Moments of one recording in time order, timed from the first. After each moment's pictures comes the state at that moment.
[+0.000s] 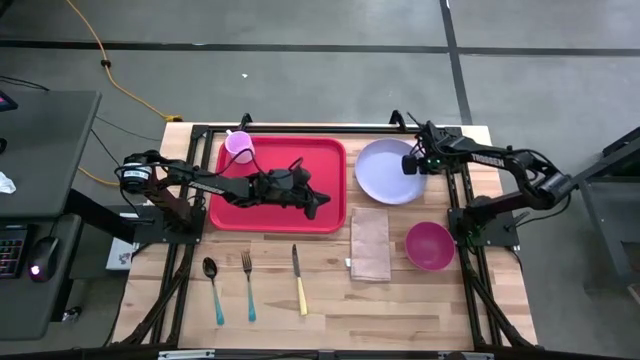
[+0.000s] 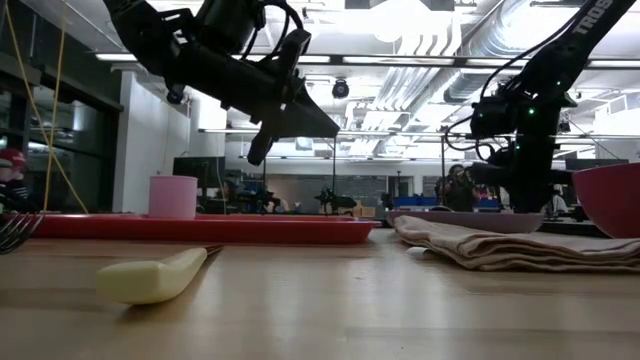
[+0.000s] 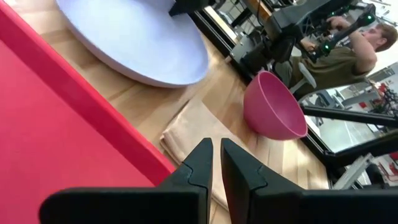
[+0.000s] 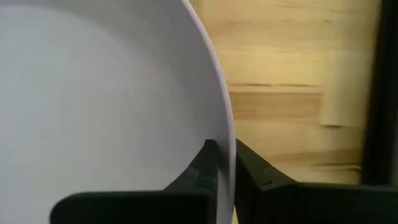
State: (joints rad) left arm 0.10 1.59 0.76 0.50 -0.01 -0.73; right arm -0.95 1.36 0.59 -0.55 0.10 0.57
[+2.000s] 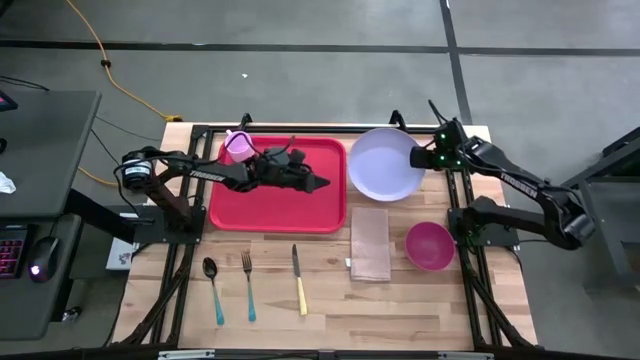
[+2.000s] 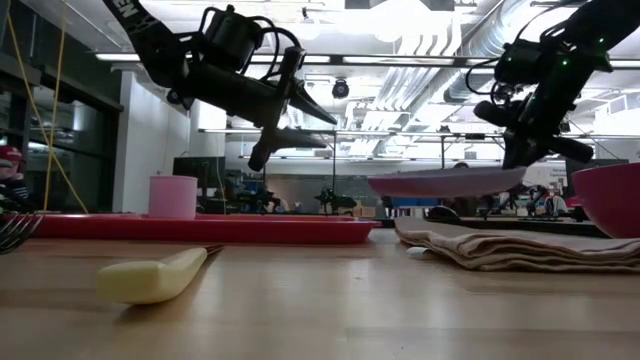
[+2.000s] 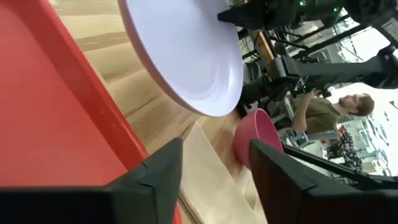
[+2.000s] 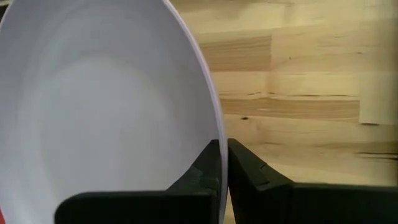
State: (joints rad) left arm 0.28 1.59 0.76 0.53 0.18 -0.93; right arm -0.94 0.92 0.59 -0.61 -0.08 0.66
